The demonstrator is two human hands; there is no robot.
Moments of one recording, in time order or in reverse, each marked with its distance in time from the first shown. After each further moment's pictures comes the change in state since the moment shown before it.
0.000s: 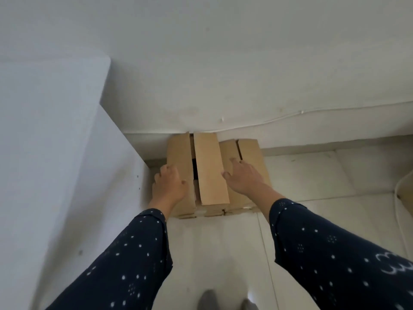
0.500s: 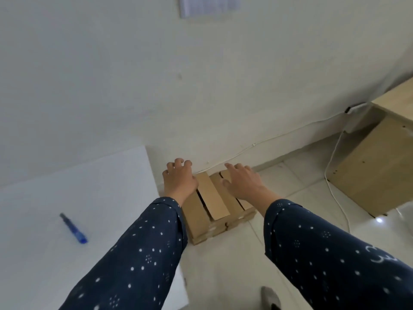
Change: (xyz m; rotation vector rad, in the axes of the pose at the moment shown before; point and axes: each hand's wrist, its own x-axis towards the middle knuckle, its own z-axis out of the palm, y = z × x) left_hand -0.159 0.032 -0.294 0.181 0.127 0.486; right_hand -0.255 -0.182 -0.154 -0.098 0.306 0.130
